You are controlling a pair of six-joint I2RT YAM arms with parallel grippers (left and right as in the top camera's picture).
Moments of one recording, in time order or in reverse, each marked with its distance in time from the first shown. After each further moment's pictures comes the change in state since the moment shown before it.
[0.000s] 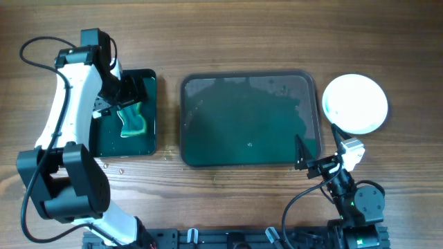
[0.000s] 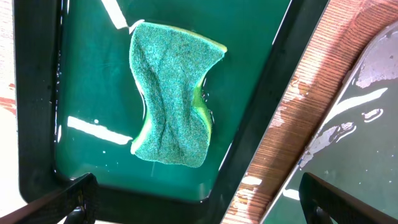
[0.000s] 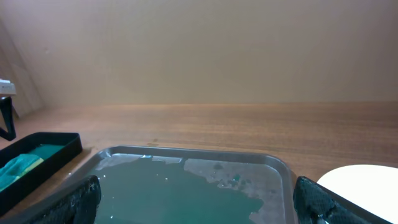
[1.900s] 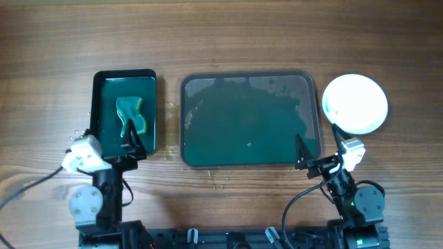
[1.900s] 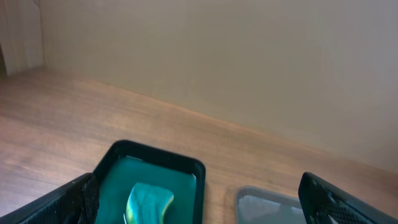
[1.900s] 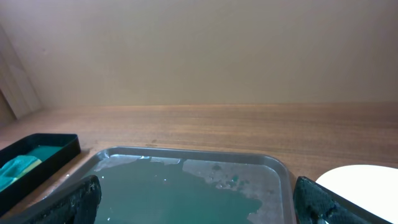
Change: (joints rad) left arm 0.000 -1.656 -1.217 0.988 -0.047 -0.054; right arm 0.000 -0.003 0.000 0.000 0.007 0.000
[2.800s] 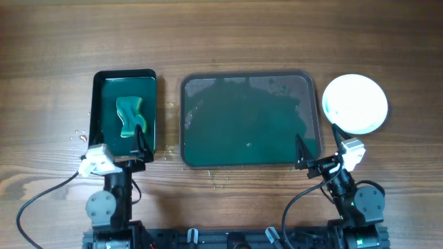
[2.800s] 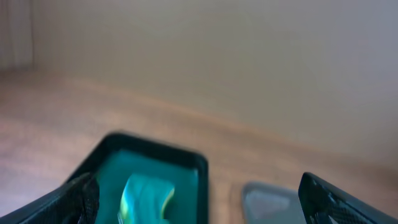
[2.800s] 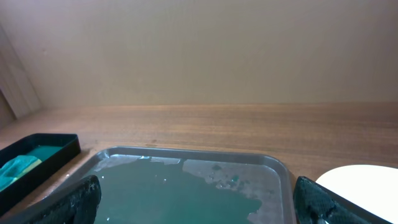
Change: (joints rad) left arm -0.013 -0.135 -0.255 0.189 0.002 0.000; right arm 0.000 0.000 0.000 0.000 0.000 0.000
